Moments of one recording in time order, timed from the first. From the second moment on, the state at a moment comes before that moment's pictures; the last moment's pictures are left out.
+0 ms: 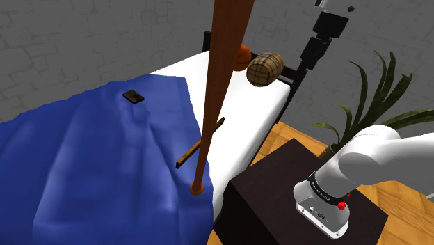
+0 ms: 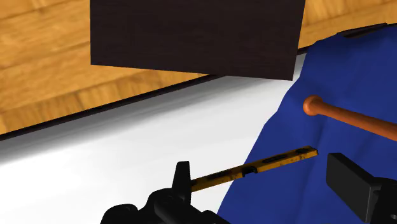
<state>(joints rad) 0.01 -0.79 -0.03 -2.31 0.07 1.48 -0.15</state>
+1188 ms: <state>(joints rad) -0.06 -0.53 0.25 -2.58 0.26 2.05 0.40</state>
